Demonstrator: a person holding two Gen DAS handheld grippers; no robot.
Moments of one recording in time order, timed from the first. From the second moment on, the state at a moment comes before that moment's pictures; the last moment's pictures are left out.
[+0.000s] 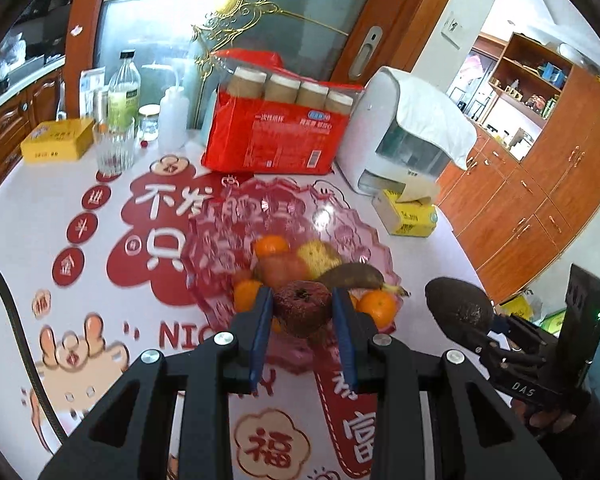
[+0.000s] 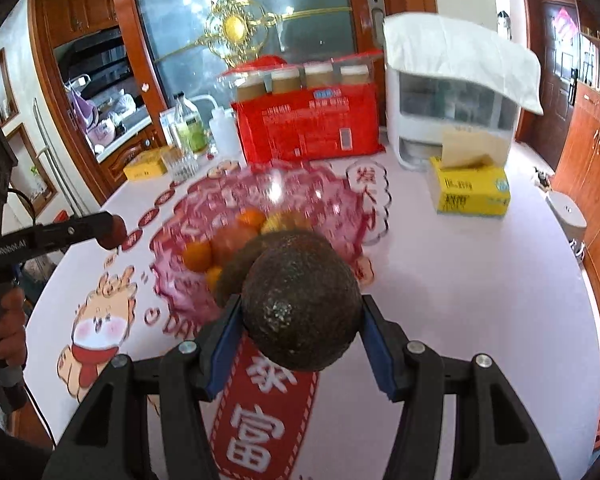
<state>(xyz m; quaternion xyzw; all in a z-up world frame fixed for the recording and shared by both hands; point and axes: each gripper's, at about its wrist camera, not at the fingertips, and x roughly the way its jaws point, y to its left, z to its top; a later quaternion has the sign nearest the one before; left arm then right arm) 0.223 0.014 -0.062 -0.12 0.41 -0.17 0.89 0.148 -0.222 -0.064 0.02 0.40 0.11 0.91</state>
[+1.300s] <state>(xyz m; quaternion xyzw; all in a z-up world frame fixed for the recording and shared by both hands) 0.314 0.042 -0.136 -0.10 0.47 -0.23 0.84 0.308 -0.148 -0.116 0.07 0.47 0.04 0.88</state>
